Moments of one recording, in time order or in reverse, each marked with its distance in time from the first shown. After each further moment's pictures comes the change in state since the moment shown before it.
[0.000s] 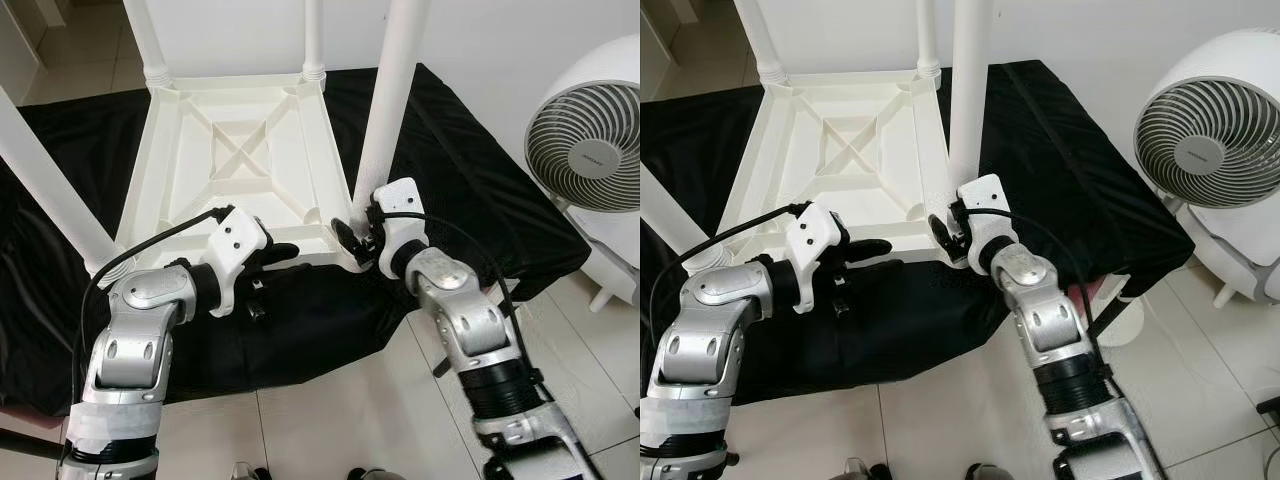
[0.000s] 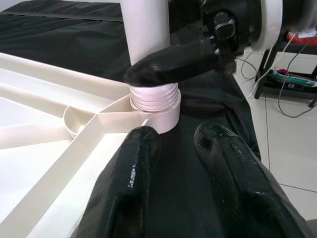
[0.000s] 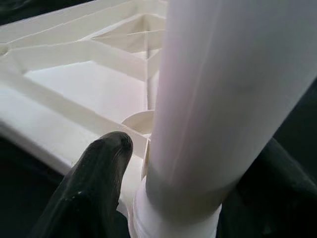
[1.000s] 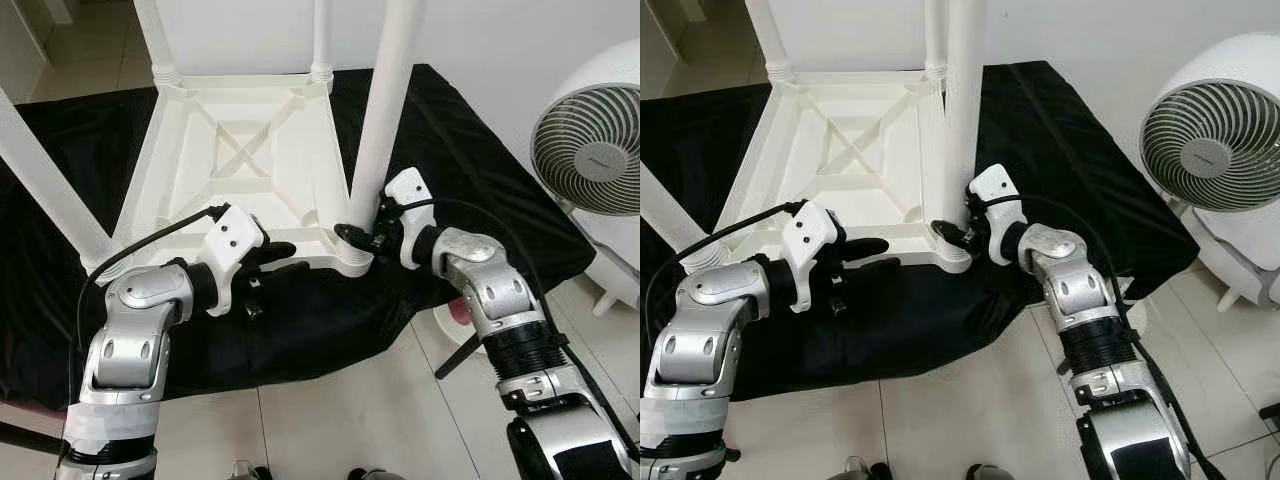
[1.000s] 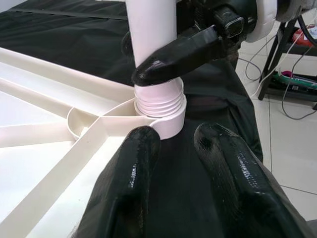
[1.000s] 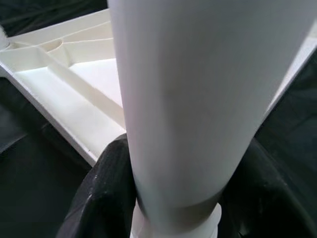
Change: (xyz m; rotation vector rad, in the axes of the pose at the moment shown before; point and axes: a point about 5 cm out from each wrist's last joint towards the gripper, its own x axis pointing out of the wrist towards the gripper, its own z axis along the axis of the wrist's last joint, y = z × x) left arm -0.003 0.001 0.001 -0.008 0.004 0.012; right arm 0.011 -0.015 -0.005 0.034 0.007 0.189
